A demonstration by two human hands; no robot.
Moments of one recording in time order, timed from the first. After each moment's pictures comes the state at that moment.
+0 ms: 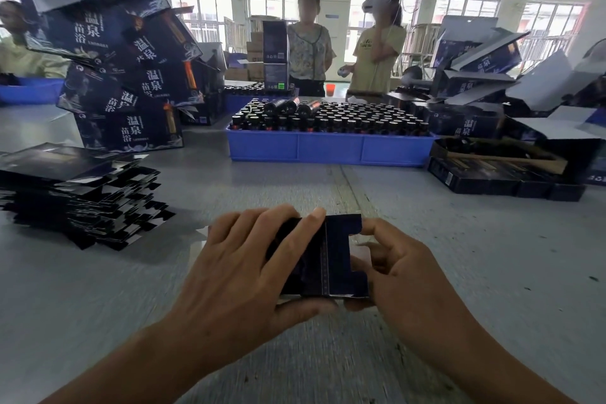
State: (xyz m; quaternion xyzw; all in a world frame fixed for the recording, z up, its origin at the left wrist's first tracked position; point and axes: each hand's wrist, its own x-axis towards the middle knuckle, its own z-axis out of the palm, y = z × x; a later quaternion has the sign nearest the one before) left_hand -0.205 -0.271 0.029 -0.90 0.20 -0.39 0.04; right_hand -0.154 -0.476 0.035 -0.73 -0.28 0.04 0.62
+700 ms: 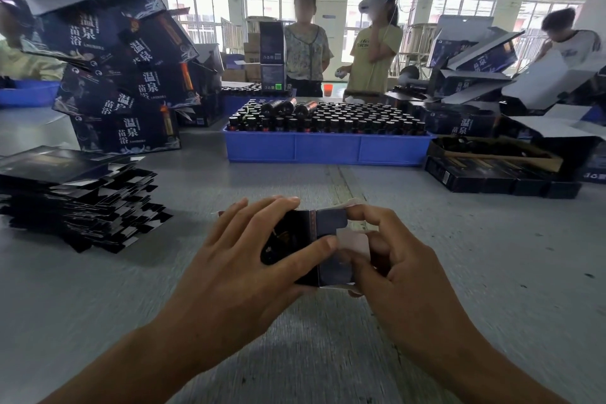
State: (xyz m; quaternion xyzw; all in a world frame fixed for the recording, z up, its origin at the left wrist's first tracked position) left_hand -0.206 -0.269 0.036 -0.89 0.22 -0.39 0.04; right_hand -0.158 -0.478 0.033 -0.77 -0.32 -0.11 0.54
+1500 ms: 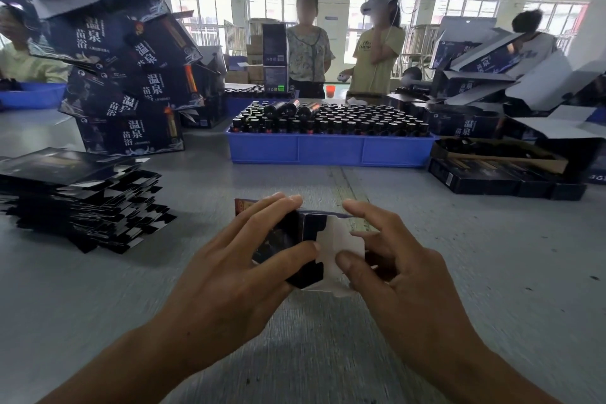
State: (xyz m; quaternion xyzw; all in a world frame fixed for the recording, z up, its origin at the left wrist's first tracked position) left_hand -0.205 -0.258 0.029 -0.88 0.25 -0.40 -0.02; right_hand -0.167 -0.476 0.036 -0.79 -0.33 -0.15 0.50
